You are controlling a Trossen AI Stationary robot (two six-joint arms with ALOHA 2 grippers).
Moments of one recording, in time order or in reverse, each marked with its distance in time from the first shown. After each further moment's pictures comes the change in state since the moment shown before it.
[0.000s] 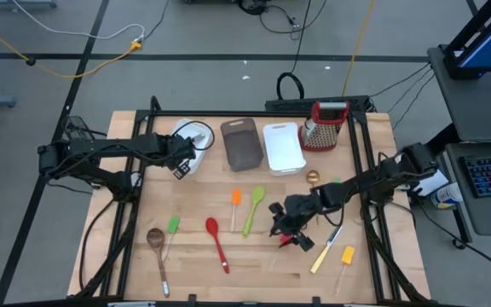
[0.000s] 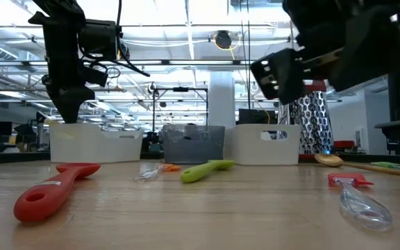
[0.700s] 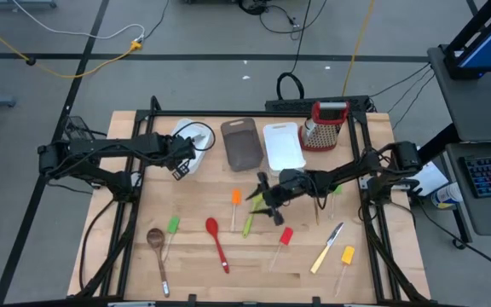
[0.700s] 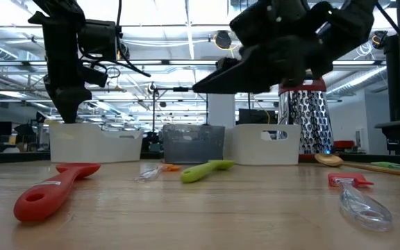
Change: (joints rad) left arm 0.000 0.000 0.000 -0.007 0.003 0.054; right arm -0.225 0.111 0.000 0.423 0.130 -0.127
